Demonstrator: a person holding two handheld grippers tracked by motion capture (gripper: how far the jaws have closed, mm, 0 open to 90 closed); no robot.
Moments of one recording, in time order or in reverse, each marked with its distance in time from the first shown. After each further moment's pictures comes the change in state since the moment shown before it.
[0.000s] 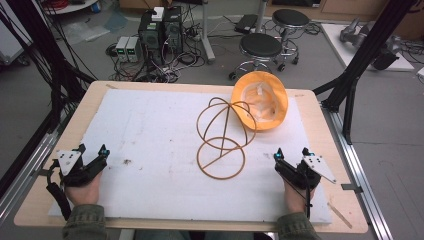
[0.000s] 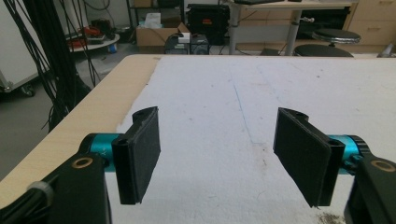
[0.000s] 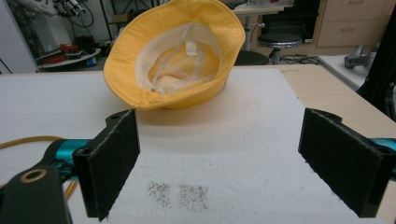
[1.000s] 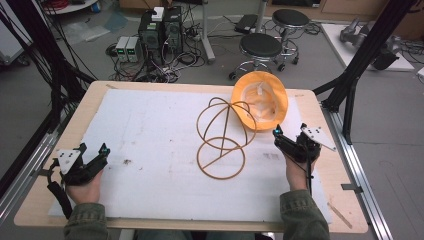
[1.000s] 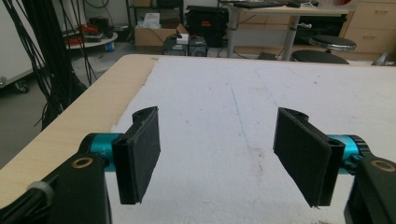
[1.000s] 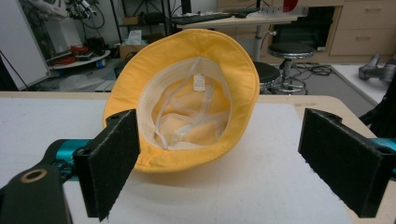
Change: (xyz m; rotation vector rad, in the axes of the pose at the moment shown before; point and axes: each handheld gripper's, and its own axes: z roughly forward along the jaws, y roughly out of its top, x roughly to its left) left arm 0.000 0.001 0.003 -0.011 -0.006 -0.034; right arm 0.003 0.055 0.047 0.018 0.041 -0.026
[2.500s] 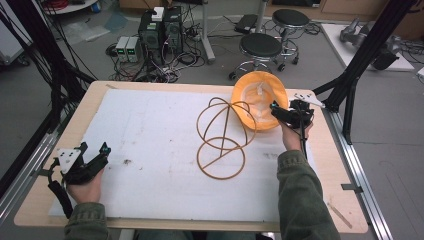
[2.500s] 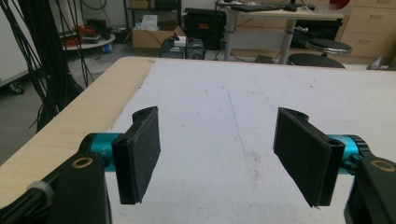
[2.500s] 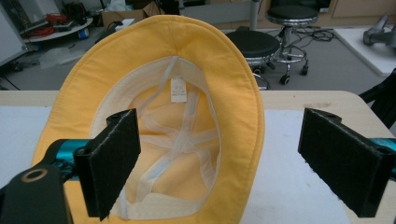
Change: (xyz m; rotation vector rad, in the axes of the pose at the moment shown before) left arm -0.001 0.001 0.001 -0.008 -0.009 -0.008; right arm -0.019 0.037 0.101 0.162 -0.032 0.031
